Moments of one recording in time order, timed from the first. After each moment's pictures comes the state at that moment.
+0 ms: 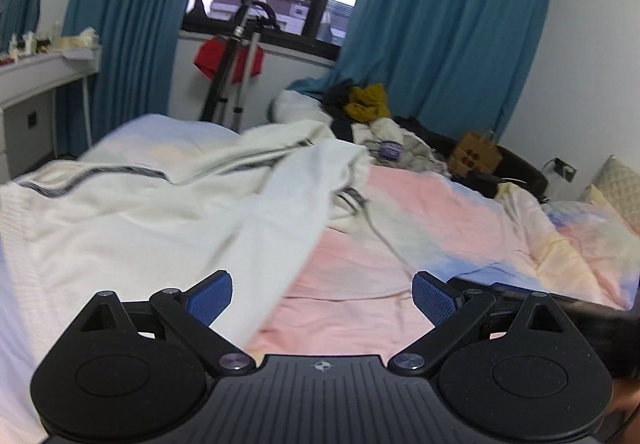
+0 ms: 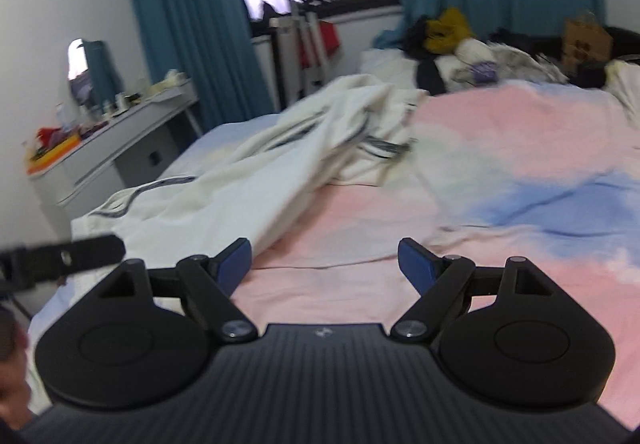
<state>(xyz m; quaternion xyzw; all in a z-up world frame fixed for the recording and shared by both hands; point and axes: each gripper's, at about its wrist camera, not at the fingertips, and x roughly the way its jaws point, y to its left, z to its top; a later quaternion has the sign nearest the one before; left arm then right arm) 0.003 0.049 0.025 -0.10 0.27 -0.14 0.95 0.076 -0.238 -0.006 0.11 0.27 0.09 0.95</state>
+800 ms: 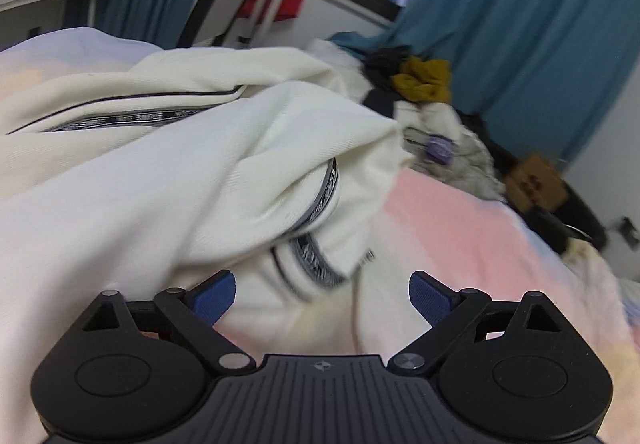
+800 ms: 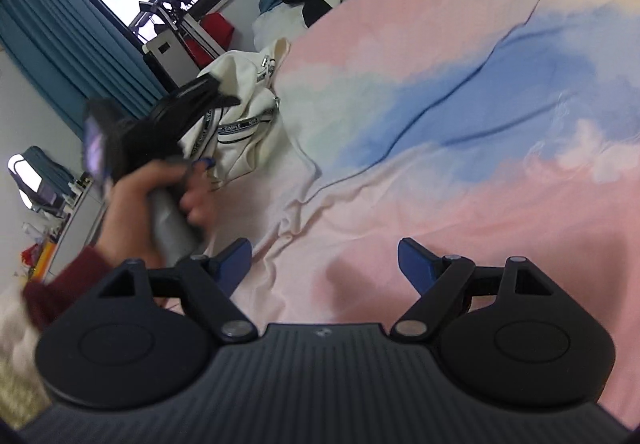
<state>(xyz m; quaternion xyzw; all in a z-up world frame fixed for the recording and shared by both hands) 0.381 -0.128 -0.104 -0.19 0.33 -0.04 0.92 0.153 -0.374 -0.119 0.32 0.34 0.03 0.89</state>
